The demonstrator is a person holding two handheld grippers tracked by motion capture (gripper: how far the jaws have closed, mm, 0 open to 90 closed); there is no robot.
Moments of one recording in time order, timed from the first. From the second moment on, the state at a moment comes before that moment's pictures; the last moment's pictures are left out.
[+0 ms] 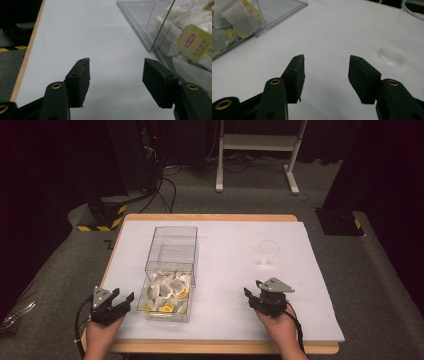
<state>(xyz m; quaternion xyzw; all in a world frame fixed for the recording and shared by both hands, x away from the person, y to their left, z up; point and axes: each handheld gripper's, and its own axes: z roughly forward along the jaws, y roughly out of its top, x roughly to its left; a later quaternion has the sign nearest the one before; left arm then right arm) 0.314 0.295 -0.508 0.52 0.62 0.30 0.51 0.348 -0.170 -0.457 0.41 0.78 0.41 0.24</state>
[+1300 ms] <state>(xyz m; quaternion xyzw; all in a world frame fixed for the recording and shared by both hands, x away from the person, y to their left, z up) 0.316 0.292 -0.512 0.53 0.62 0.28 0.50 0.342 -0.084 -0.427 0.34 0.79 0.45 0.22</state>
